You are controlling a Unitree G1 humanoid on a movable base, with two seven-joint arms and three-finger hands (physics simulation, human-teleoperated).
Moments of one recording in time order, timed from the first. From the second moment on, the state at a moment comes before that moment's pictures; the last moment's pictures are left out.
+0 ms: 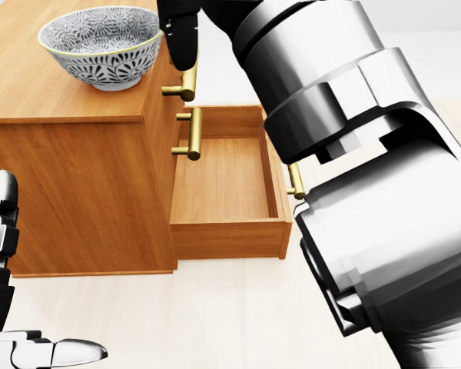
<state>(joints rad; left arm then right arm) 0.24 -0.01 0.21 -0.73 -0.21 0.09 -0.22 -1.80 -0.04 0.09 1.04 -1.03 0.00 0.70</state>
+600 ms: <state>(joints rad) 0.26 -0.02 0.21 -0.75 -0.22 0.09 -0.22 -1.53 -0.22 0.03 0.46 -1.11 0.09 0.70</state>
